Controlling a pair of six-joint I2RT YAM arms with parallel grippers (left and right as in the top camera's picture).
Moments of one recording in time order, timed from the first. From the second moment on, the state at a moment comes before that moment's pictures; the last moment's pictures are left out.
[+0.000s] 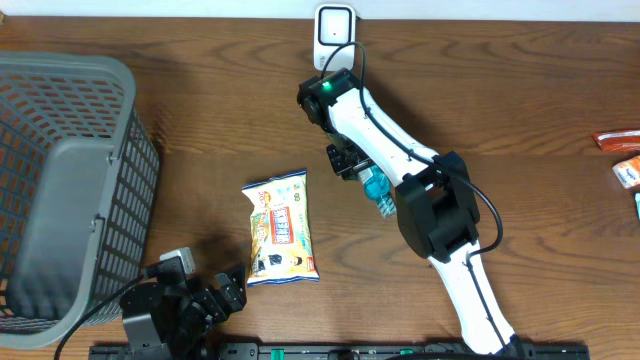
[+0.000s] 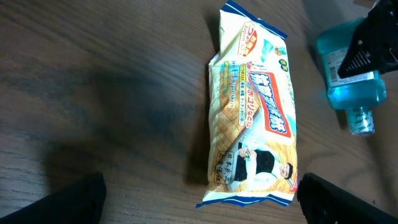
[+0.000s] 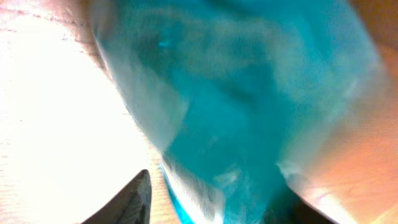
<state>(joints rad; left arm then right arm) 0.18 0.04 0.34 -1.10 0.39 -0.35 0.61 2.45 2.15 -1.55 0.25 0.35</state>
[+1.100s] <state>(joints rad) 0.18 0.04 0.34 -1.10 0.39 -0.35 0.57 2.09 2.35 -1.69 0.13 0.31</state>
